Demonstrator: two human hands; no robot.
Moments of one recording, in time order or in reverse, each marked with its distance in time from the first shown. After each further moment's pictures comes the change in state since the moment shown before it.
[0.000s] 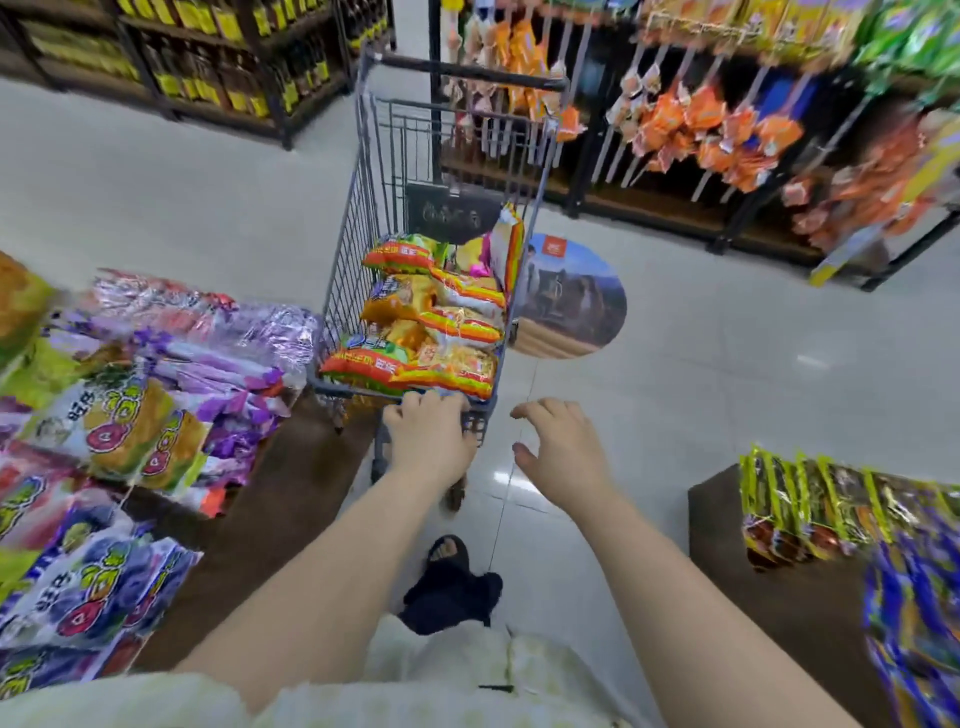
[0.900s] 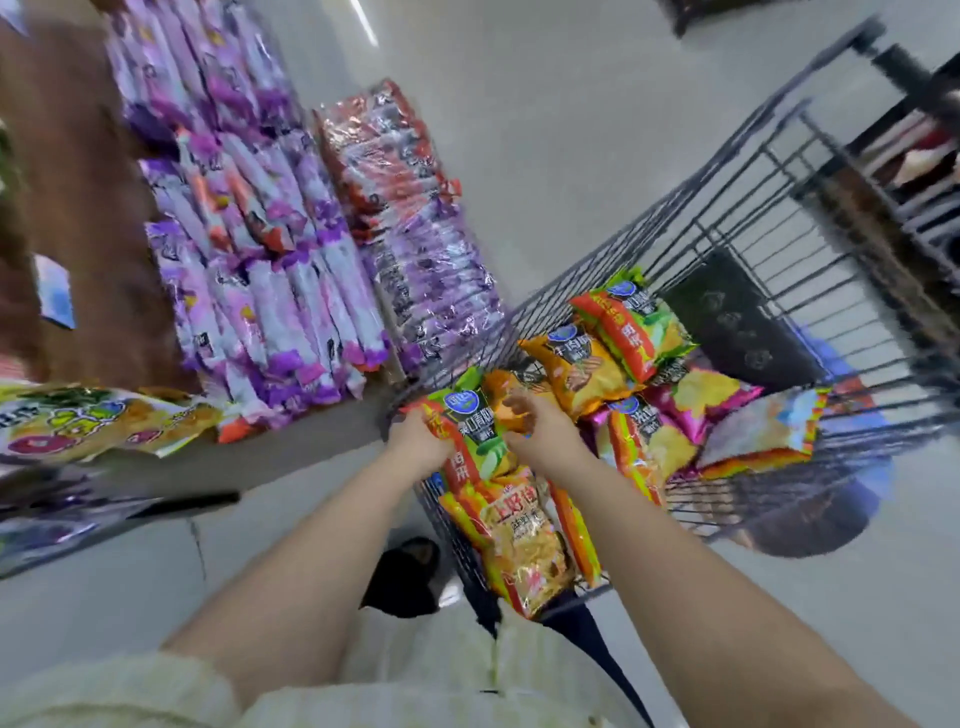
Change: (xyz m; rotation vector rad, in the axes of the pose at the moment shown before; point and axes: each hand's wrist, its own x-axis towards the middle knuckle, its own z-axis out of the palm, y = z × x) left_hand 0.261 -0.143 0.042 -0.873 -0.207 -1.209; right_hand 0.440 -0.082 0.104 0.163 -0.856 -0.389
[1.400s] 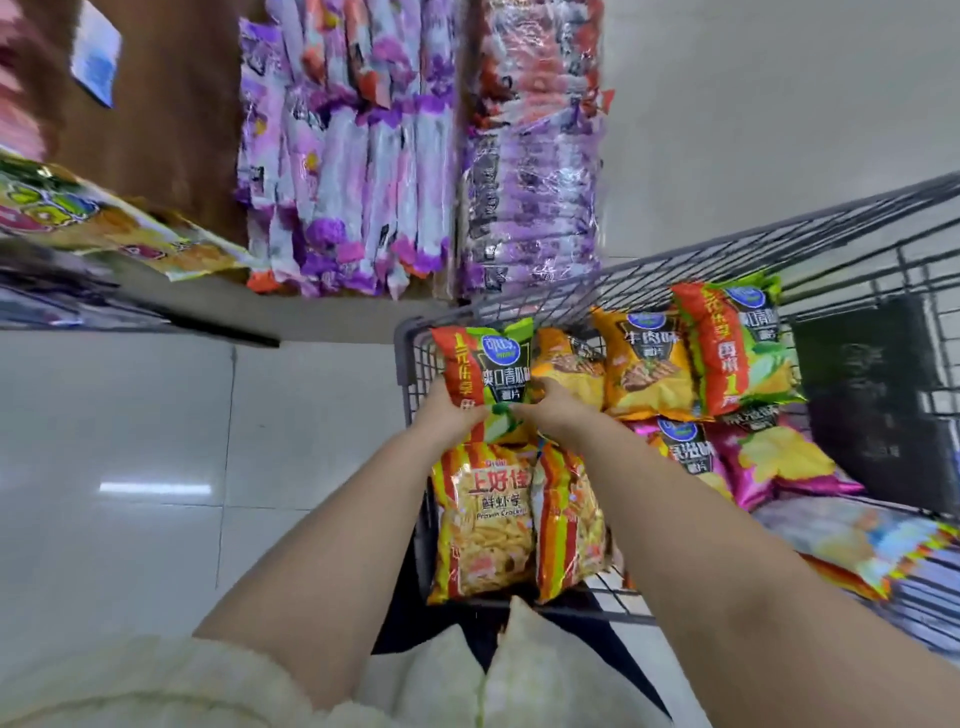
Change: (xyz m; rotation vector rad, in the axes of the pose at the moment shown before) left_hand 0.027 -0.008 0.084 -0.610 0.092 -0.230; right_hand 0.094 0.051 0.033 0.043 -0.465 0.223
